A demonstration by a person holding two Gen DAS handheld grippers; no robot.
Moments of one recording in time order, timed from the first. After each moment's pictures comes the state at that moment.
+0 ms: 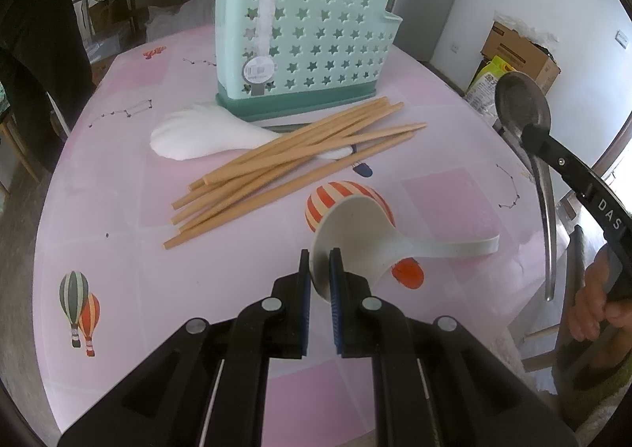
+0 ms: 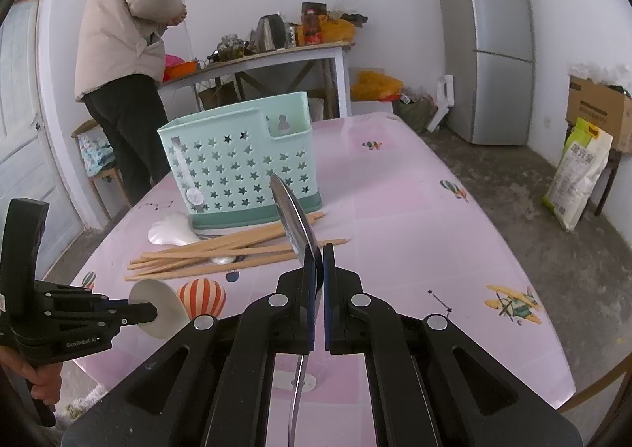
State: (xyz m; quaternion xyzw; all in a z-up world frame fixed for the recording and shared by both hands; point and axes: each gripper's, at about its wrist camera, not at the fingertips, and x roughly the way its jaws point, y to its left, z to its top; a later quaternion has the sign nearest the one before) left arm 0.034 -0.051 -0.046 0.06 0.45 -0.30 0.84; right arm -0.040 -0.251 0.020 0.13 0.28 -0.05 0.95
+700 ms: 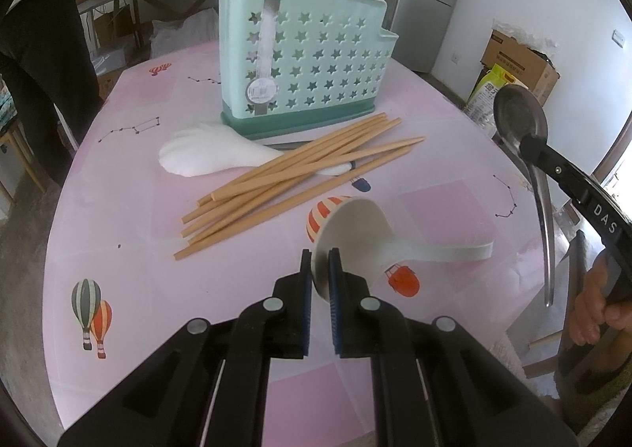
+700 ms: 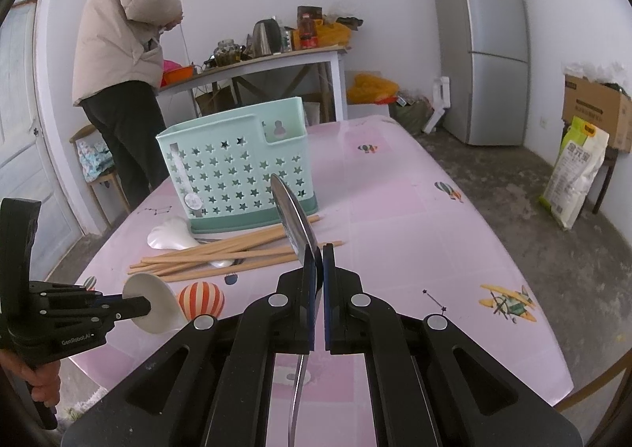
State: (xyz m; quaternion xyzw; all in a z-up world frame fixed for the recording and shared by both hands) left arm 0.027 -0.051 -0.034 0.07 0.43 -0.29 0.85; right arm -0.042 -0.252 0.021 0.13 0.27 -0.05 0.95
